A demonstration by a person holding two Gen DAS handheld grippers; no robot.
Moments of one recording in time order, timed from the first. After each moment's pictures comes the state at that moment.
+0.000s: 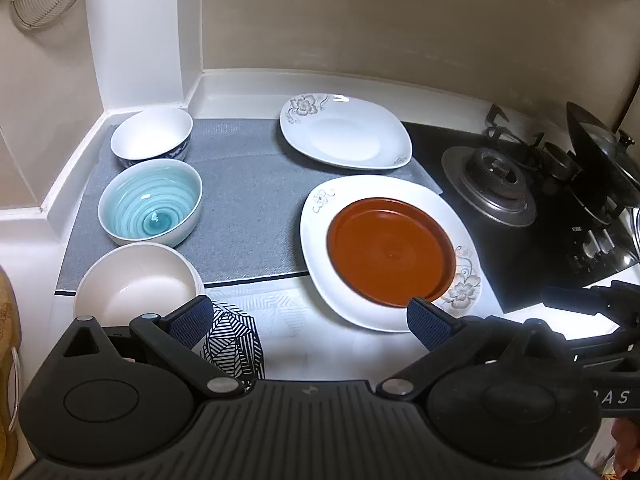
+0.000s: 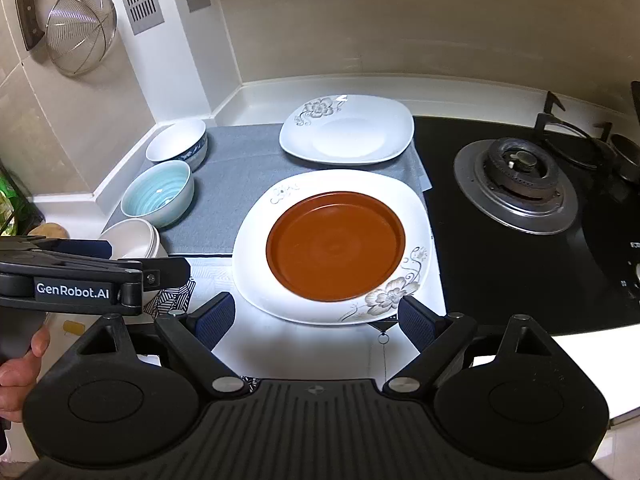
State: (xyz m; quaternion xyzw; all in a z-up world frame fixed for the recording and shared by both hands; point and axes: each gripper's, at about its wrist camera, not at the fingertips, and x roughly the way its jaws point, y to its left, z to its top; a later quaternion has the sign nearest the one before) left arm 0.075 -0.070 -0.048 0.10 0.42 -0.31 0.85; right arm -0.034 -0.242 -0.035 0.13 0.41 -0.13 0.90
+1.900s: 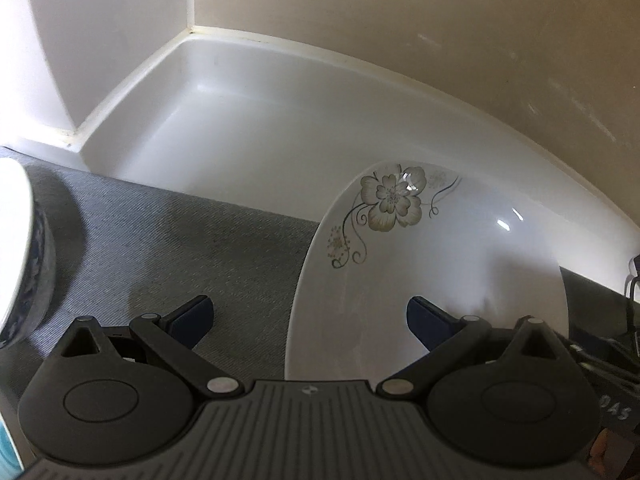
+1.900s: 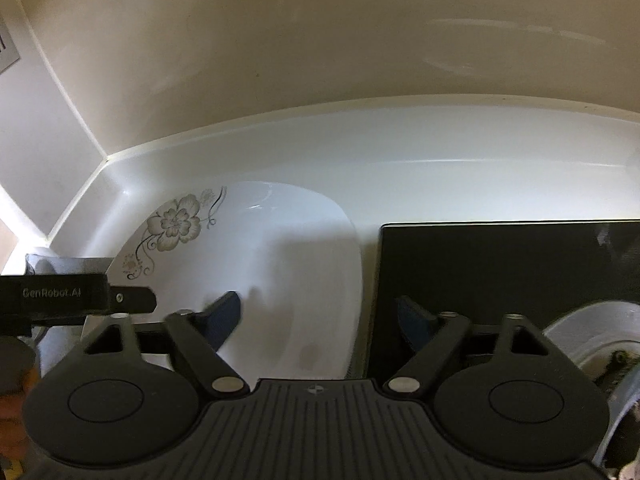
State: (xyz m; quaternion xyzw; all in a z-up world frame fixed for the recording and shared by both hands) left arm 0.359 -0.262 -0.142 0.02 0.52 -0.17 0.84; right arm 0.245 -0.464 -0.142 0.18 0.41 -0.10 0.89
